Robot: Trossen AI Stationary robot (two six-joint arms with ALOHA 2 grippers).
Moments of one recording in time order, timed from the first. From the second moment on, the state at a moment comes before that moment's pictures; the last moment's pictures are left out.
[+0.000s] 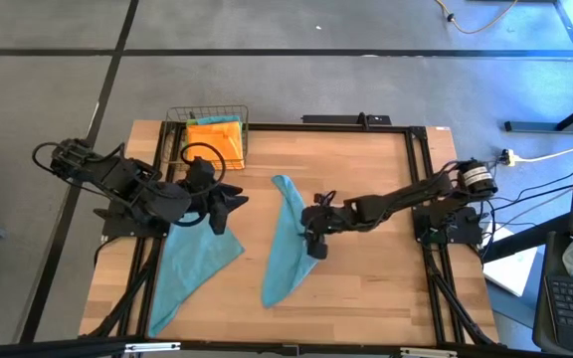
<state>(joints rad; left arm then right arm) -0.45 1.22 1.53 -0.88 -0.69 -0.97 0.16 1.70 0.93 -0.05 0.18 0.24</state>
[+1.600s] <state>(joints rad) -0.45 1.14 1.53 -0.85 -0.87 -0.83 0.17 1.56 1.10 -0.66 0.28 0.12</state>
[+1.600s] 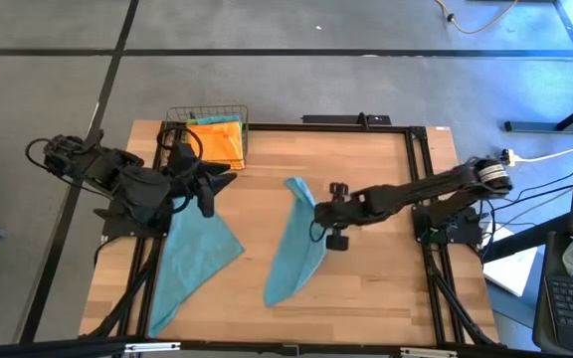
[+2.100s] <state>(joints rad) -0.39 1.17 1.53 -0.70 -0.84 -0.73 0.09 1.38 1.38 -0.66 0.33 -0.12</state>
